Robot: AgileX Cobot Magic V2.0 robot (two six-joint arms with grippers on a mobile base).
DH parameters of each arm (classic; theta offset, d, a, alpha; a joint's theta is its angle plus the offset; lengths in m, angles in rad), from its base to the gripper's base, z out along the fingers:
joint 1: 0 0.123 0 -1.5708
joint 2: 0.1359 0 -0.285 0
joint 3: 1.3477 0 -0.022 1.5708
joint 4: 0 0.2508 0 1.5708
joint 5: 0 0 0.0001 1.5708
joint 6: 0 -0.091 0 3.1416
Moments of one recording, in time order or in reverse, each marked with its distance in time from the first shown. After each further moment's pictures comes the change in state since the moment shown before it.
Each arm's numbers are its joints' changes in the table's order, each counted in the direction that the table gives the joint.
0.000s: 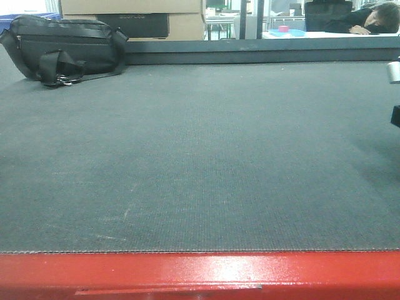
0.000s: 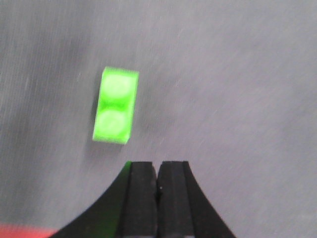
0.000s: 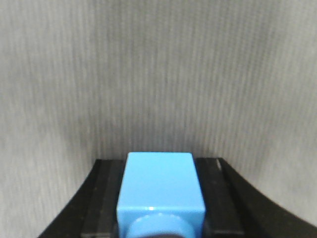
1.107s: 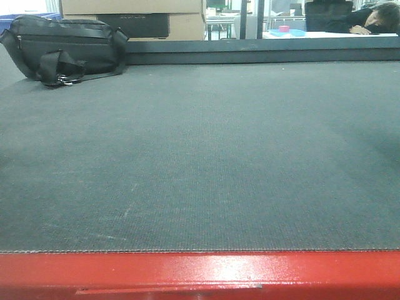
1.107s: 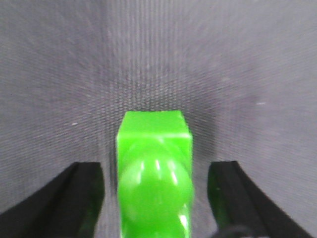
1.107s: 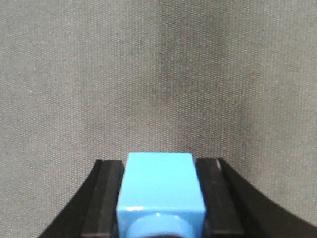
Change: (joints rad) left arm 0.052 0.408 -0.057 0.011 0.104 -0.251; right arm 0.000 -0.225 -0.015 0.106 0.027 -0.002
